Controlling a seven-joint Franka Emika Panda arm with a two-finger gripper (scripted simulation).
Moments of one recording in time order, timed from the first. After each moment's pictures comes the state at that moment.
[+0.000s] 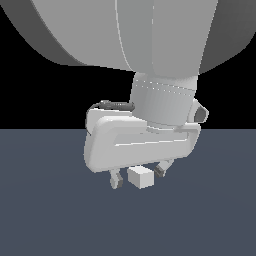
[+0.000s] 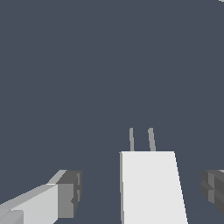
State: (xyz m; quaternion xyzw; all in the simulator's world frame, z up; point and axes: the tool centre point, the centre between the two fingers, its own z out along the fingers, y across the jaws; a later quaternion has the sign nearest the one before) arm -0.066 -0.022 0.013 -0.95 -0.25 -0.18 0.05
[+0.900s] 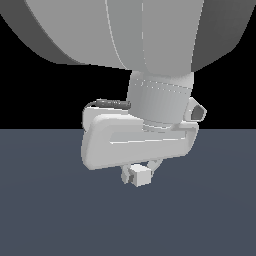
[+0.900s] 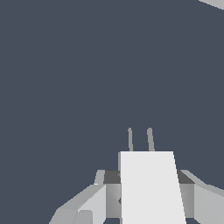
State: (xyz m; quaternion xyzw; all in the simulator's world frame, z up) arm -0.065 -0.018 0.015 -0.95 -0.24 -0.18 0.05
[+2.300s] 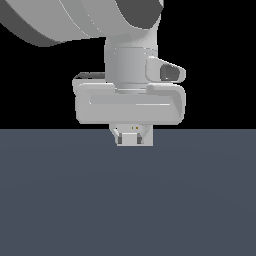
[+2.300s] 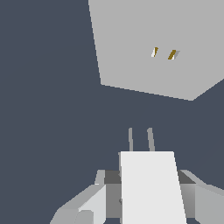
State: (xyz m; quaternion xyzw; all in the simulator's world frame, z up) arm -0.029 -0.003 0.077 -0.98 -0.01 -0.19 0.00
